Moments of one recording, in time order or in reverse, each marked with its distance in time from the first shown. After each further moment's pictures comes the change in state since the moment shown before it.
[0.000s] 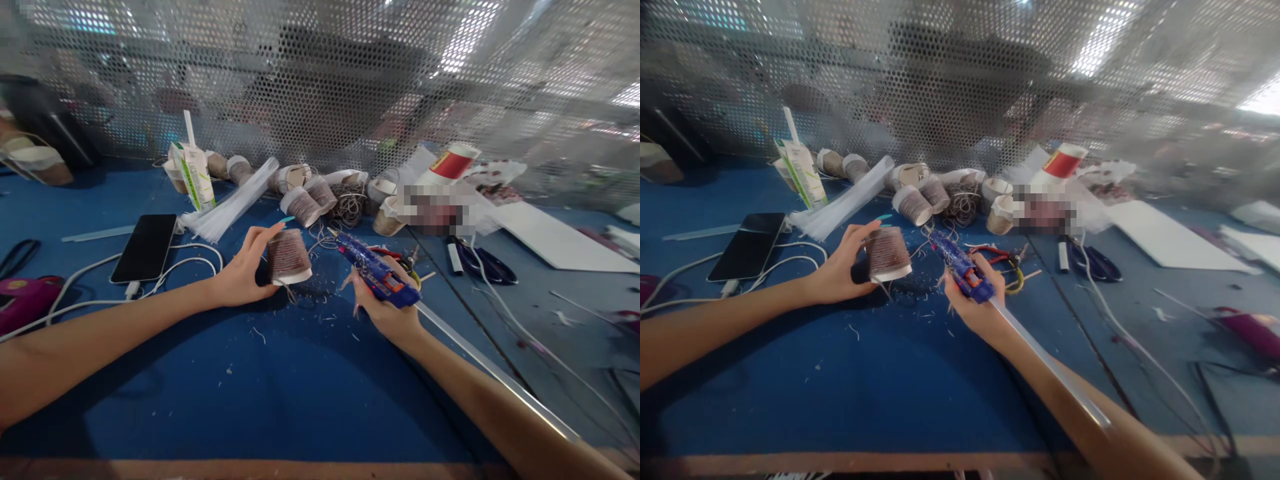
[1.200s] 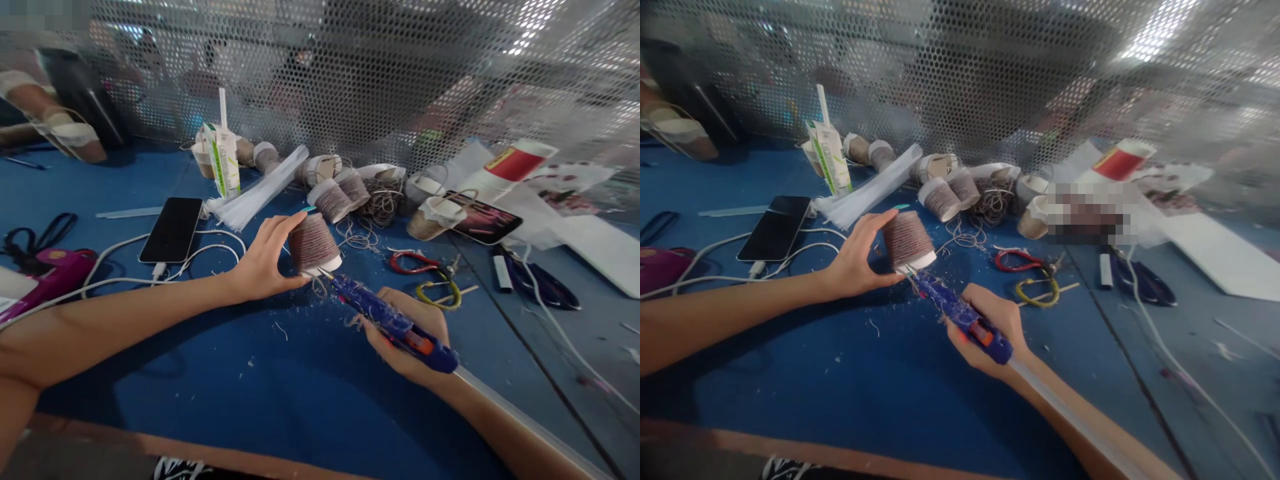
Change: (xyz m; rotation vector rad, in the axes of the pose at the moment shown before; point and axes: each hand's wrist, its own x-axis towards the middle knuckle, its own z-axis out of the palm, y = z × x) left_hand 0.000 0.007 -0.004 0.238 0.166 0.037; right_hand -0.016 -0.008 -0.002 -0.135 -0.320 -0.347
